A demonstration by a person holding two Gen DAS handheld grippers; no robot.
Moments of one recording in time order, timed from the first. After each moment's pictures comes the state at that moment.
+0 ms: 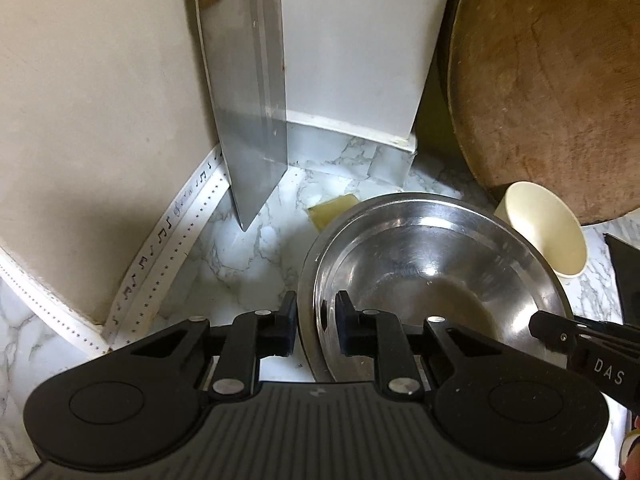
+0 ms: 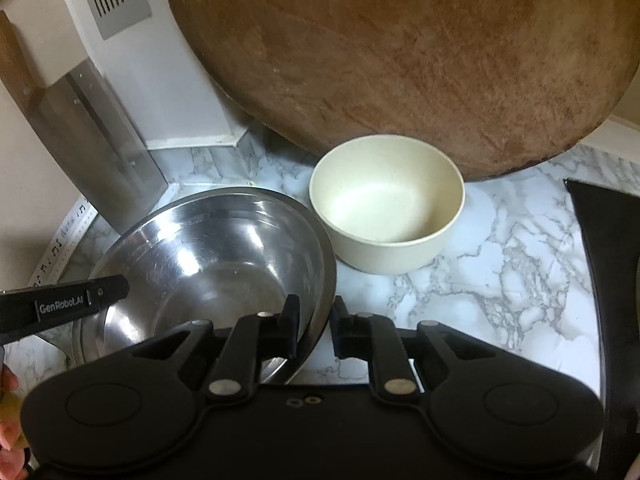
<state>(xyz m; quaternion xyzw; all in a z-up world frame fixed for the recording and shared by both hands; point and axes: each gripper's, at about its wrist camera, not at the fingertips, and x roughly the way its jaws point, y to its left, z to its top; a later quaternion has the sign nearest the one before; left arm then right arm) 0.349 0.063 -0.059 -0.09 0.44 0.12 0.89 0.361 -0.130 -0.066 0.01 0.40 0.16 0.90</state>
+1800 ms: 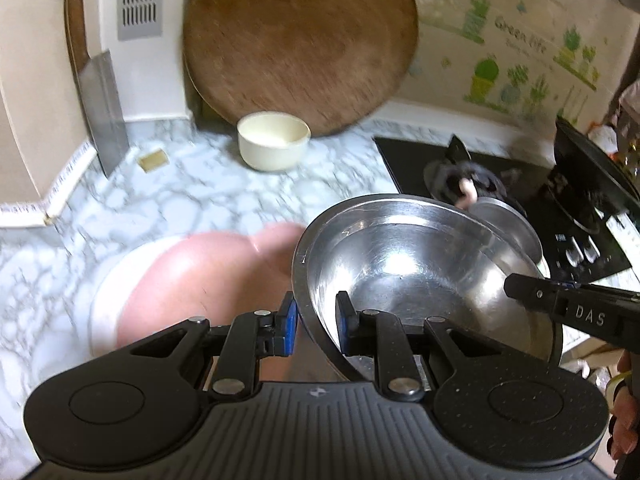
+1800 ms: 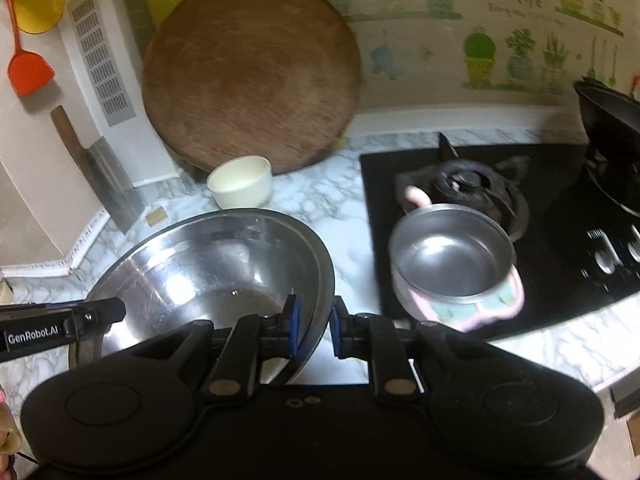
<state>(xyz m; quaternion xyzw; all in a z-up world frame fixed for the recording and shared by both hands) 0.116 -0.097 -0.003 -0.04 0.40 -0.08 0.91 0.103 -0.316 -0.017 0.08 0.33 0.06 0.94</state>
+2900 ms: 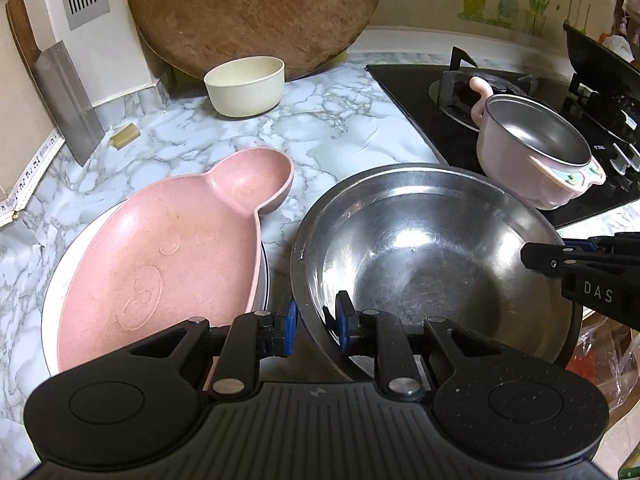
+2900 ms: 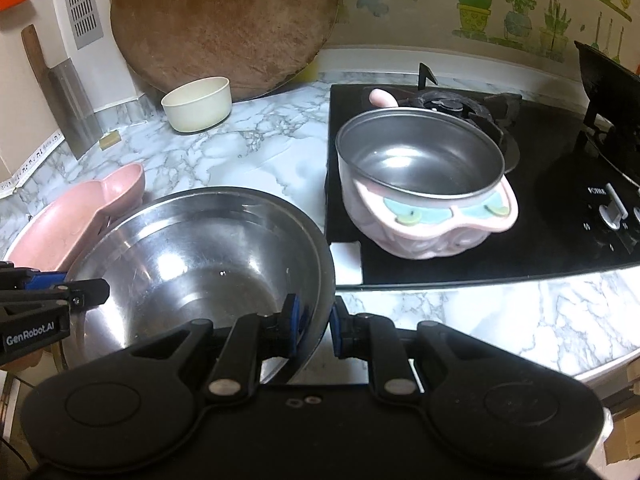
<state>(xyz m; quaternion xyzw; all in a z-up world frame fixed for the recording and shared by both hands) 0.131 -0.149 -0.082 0.06 0.43 -0.06 0.90 0.119 -0.334 -0.101 0.02 0.36 0.05 0.93</state>
